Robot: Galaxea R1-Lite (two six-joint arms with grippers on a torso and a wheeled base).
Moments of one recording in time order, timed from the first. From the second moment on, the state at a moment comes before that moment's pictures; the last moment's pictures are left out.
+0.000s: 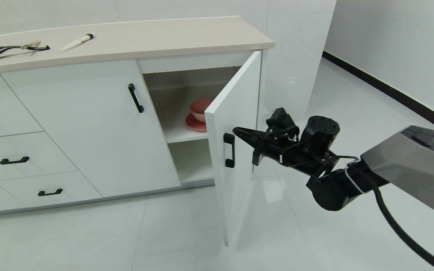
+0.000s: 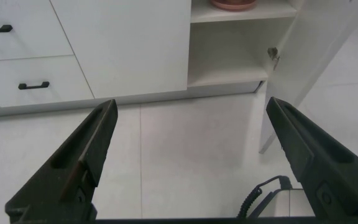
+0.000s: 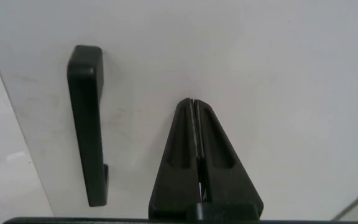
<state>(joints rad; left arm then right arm) 0.00 0.00 0.00 0.00 0.02 -0.03 0.55 2.25 -1.22 -1.30 0.51 -0.23</state>
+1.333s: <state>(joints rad) 0.00 0.00 0.00 0.00 0.02 -0.03 0.58 2.26 -0.99 -1.35 0.50 -0.21</state>
